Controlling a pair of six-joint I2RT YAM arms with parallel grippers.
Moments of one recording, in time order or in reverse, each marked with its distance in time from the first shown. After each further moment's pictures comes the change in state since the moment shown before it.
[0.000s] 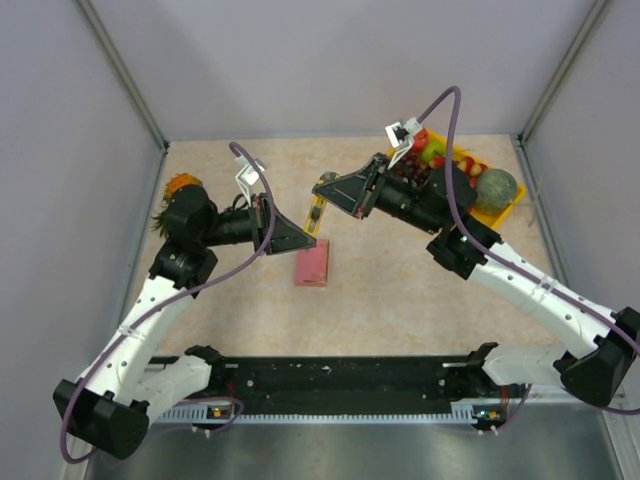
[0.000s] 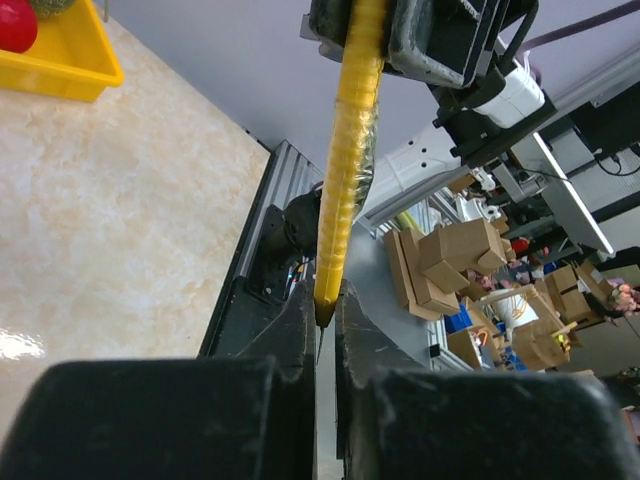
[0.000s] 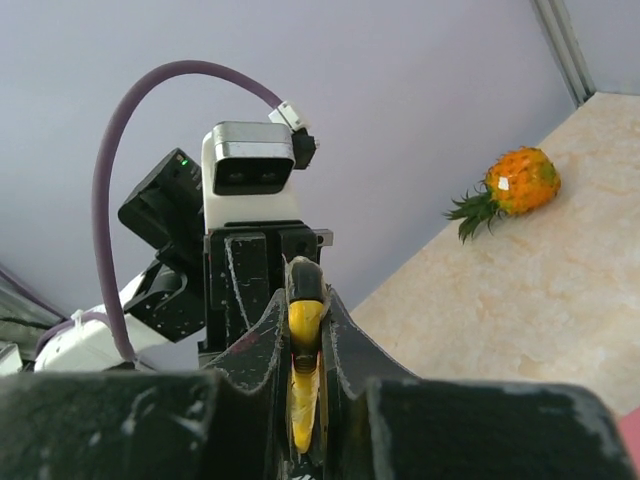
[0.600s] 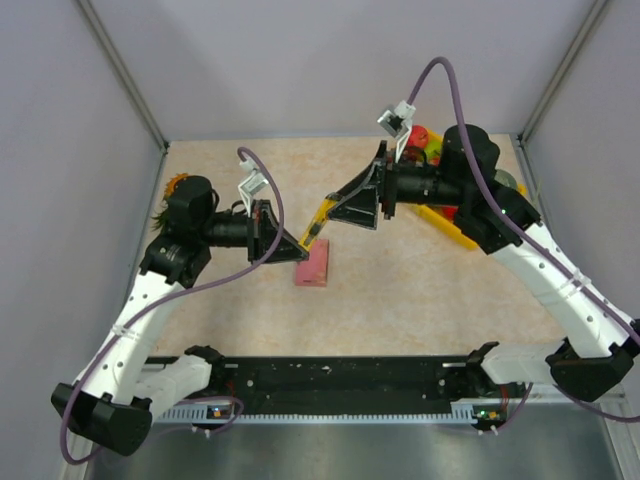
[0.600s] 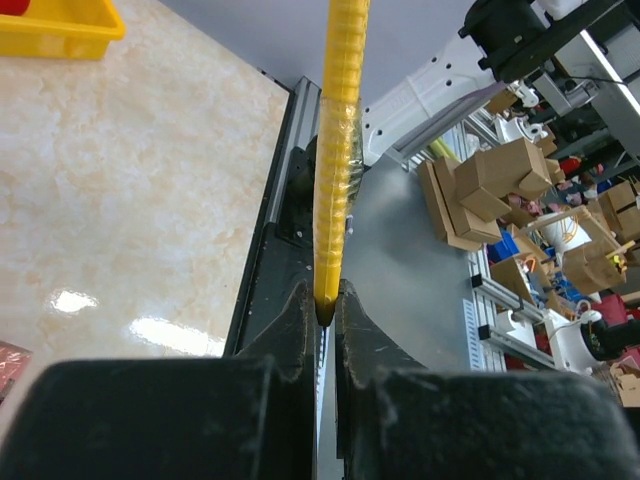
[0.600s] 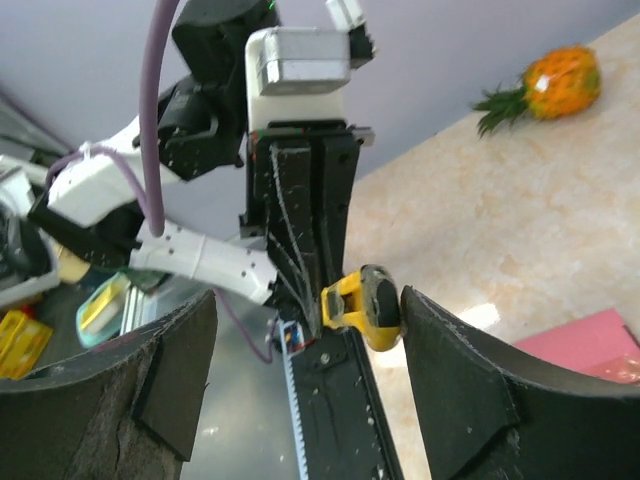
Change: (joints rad) left arm 0.033 0.024 0.116 -0.367 0.116 0.370; right arm -0.098 0.032 0.332 -0.548 -0.347 -0.253
